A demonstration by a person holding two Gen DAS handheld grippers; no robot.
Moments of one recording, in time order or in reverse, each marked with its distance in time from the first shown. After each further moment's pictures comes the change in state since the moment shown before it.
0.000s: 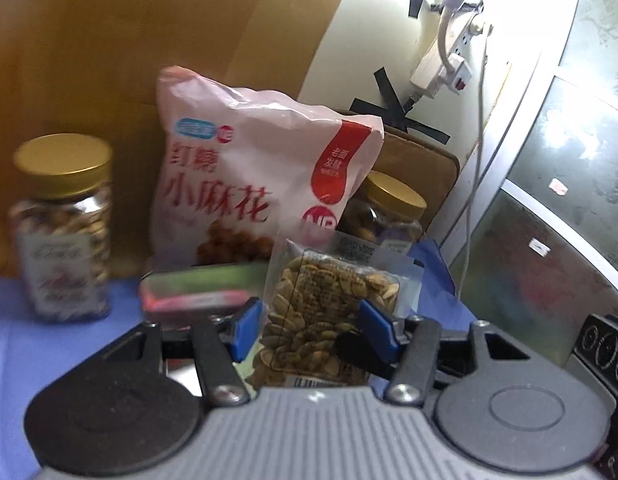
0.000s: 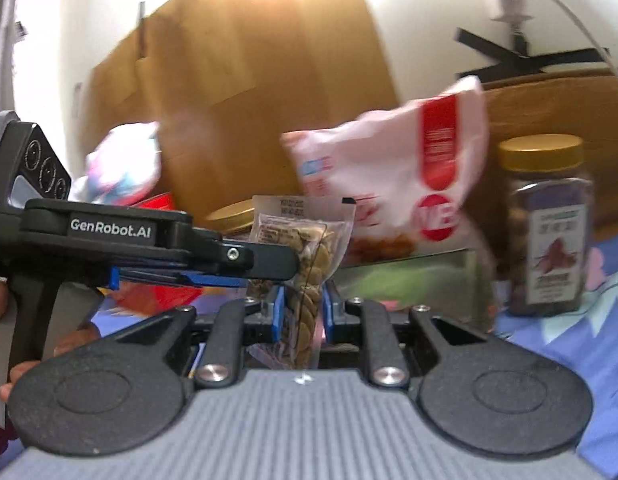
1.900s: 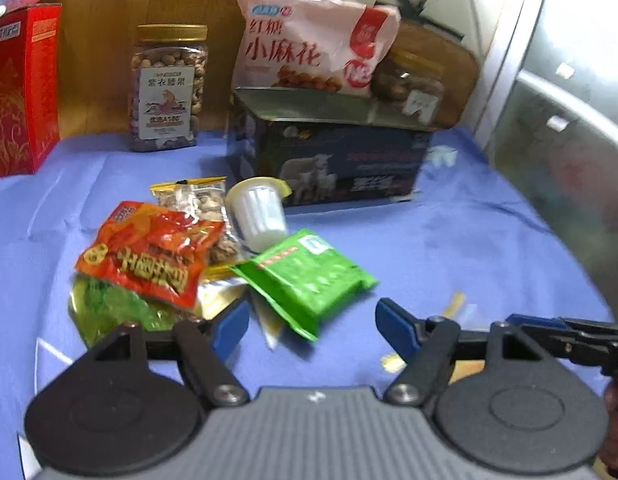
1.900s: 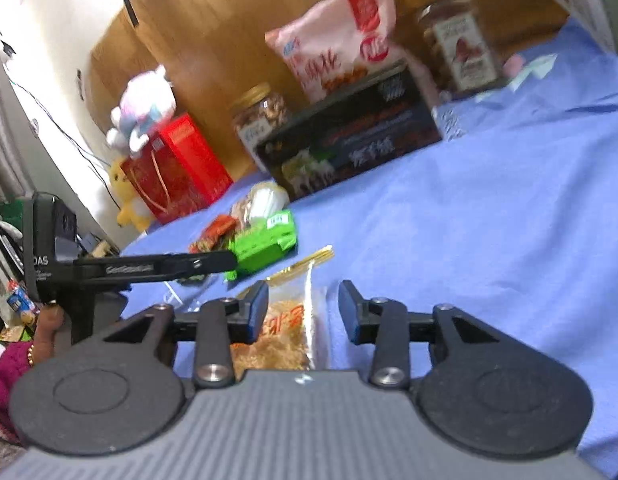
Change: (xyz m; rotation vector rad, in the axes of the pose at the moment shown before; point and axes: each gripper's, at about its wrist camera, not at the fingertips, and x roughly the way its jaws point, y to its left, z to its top) left arm -0.103 -0.002 -0.159 0.035 0.129 0.160; right arm -0.155 0.026 -0.102 0.268 0.205 0.035
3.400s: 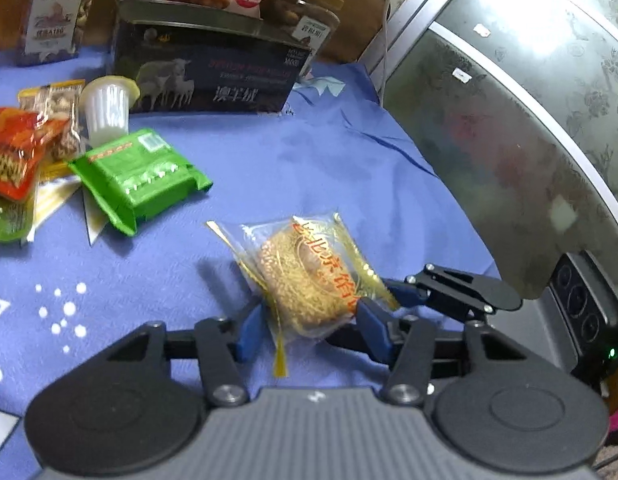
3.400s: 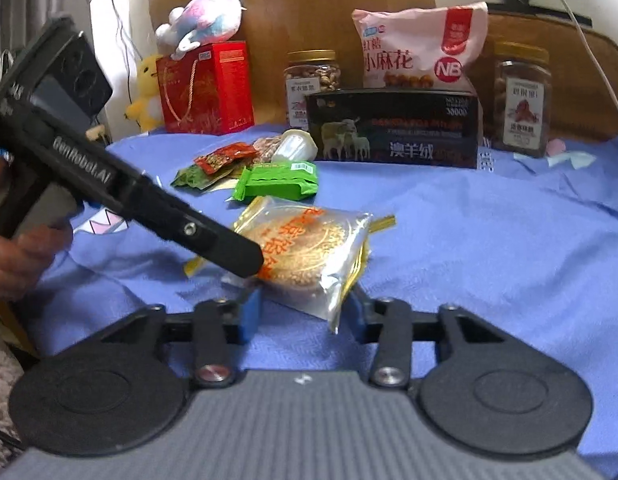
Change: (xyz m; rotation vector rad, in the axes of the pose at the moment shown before) left arm 0.010 -0.049 -0.023 -0.036 0.197 -0.325; right arm 0.010 0.029 -0.036 -0.466 0.064 -0.072
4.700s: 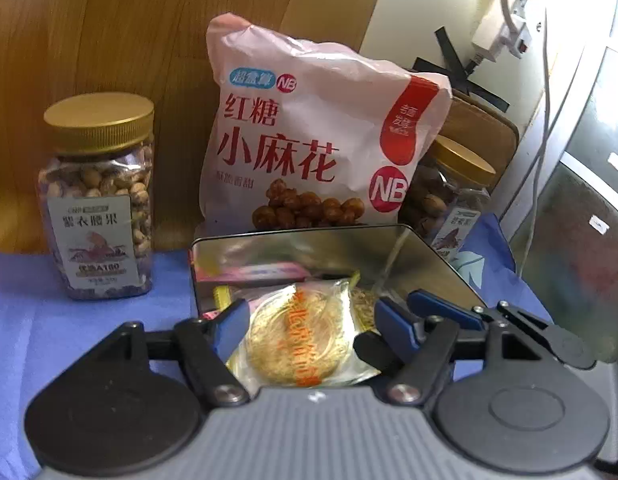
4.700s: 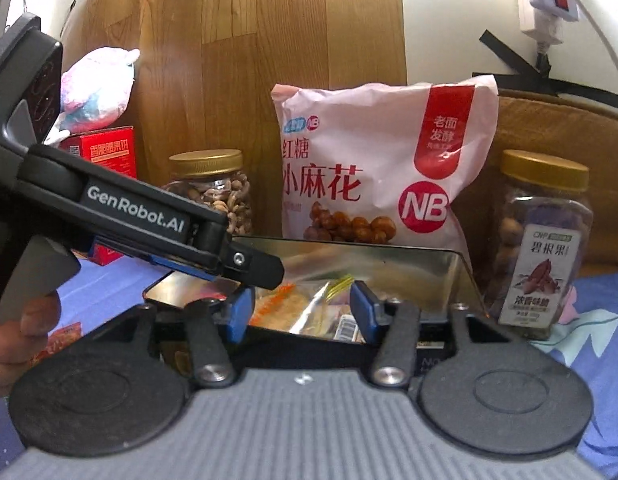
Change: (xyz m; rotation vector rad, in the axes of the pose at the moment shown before) left arm 0.029 0.073 0.192 0.008 -0.268 0.311; right arm 0.143 -0.071 0.138 0.000 -0.187 -0.178
